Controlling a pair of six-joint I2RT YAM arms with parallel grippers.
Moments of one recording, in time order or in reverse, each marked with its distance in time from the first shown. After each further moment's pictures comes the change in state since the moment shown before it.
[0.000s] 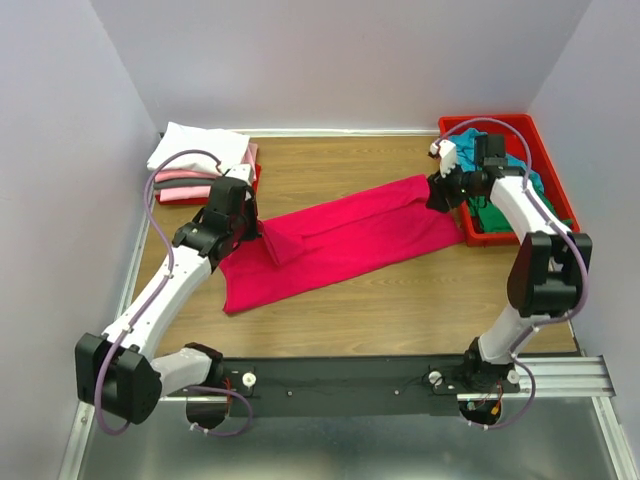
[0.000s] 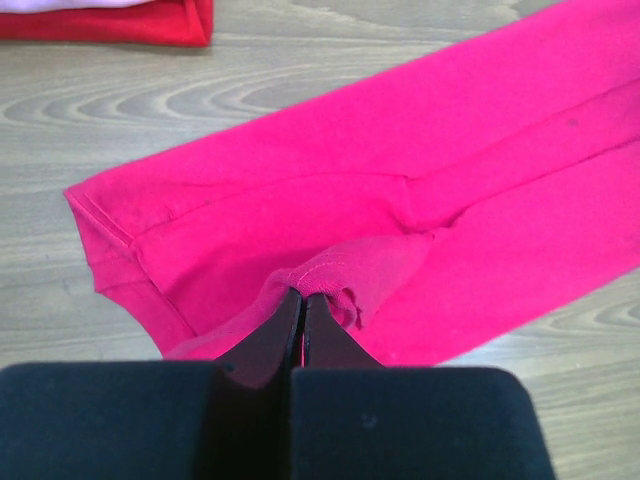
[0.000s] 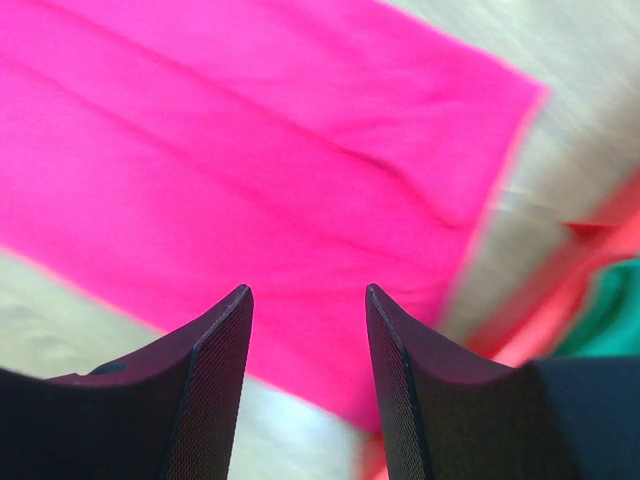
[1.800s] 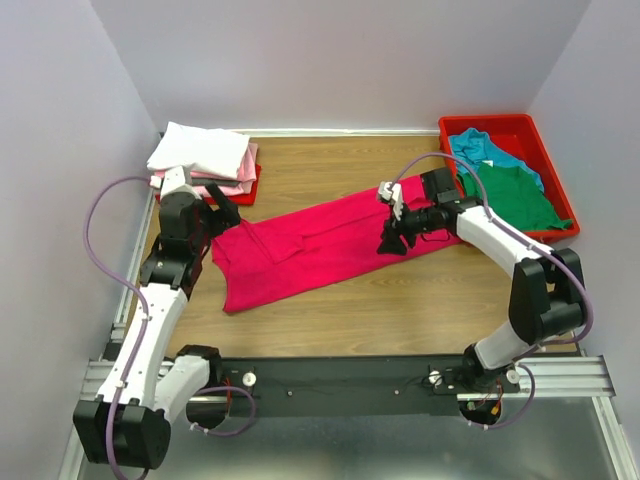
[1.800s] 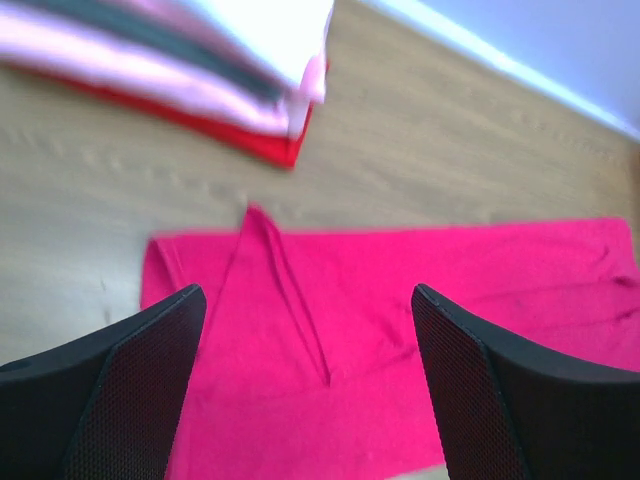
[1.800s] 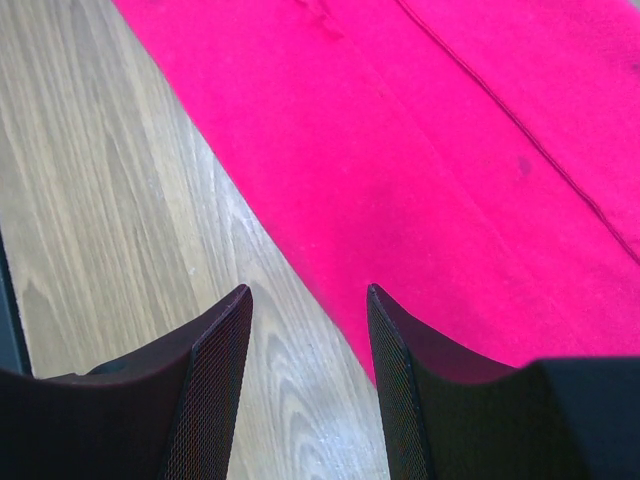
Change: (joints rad) left arm 0.237 -0.219 -0.121 0.207 0.006 -0.154; right arm 0.304 -0.199 -0.328 0.077 -0.308 0.004
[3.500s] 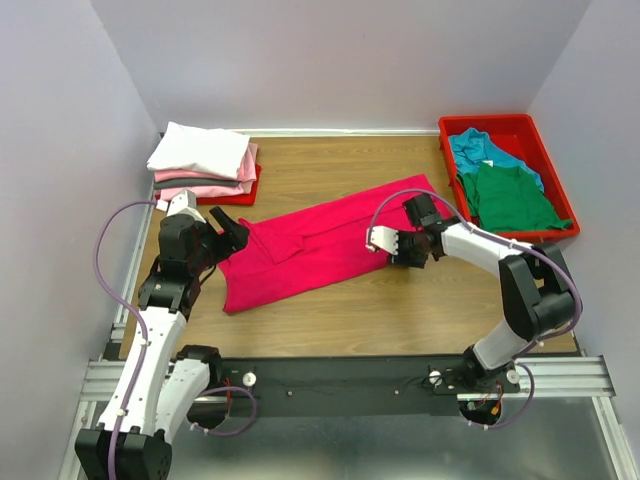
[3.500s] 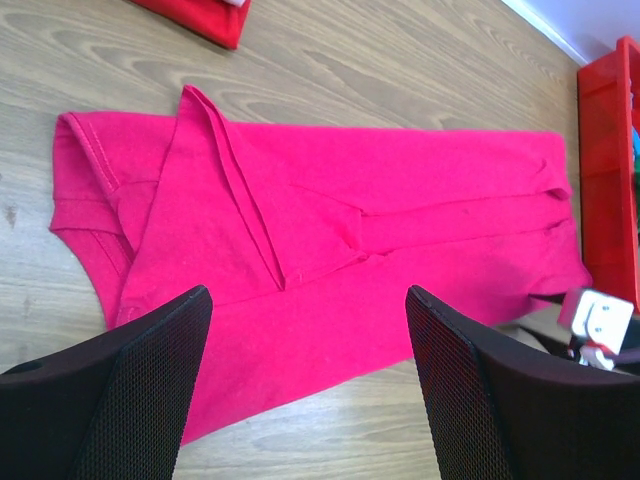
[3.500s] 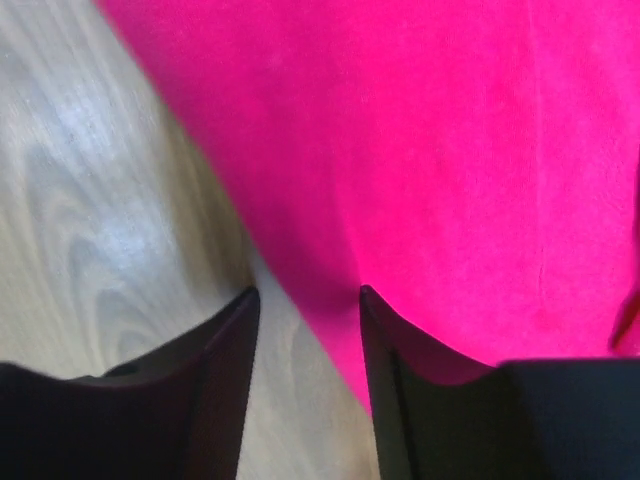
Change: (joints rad) left arm 0.029 -0.173 -0.159 -0.098 0.201 -0.136; right arm 0.105 0.032 -0.175 0.055 0.647 -0.453
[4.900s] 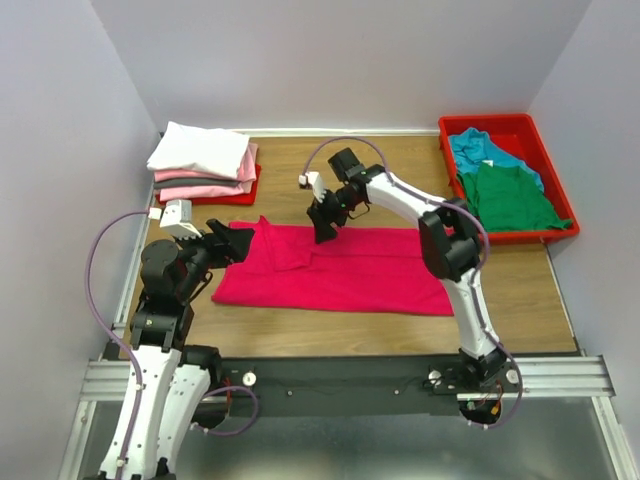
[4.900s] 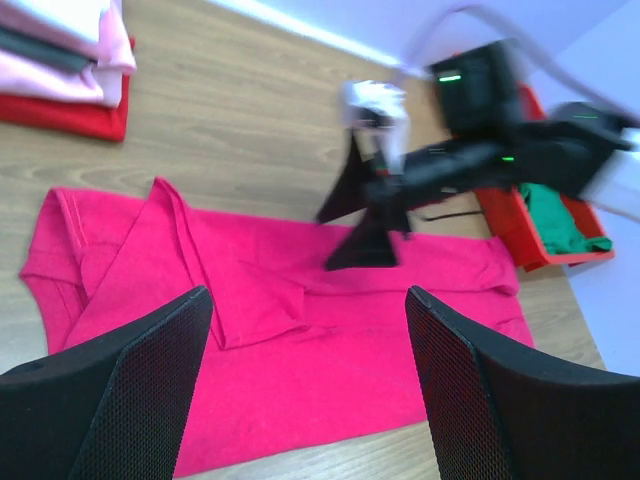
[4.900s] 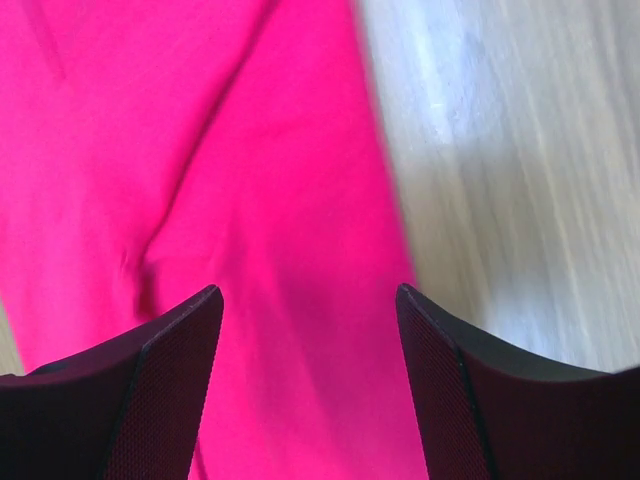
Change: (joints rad) left arm 0.000 -0.227 -0.067 0.122 0.174 0.074; right arm 0.199 0.594 0.894 -0.227 -0.441 0.605
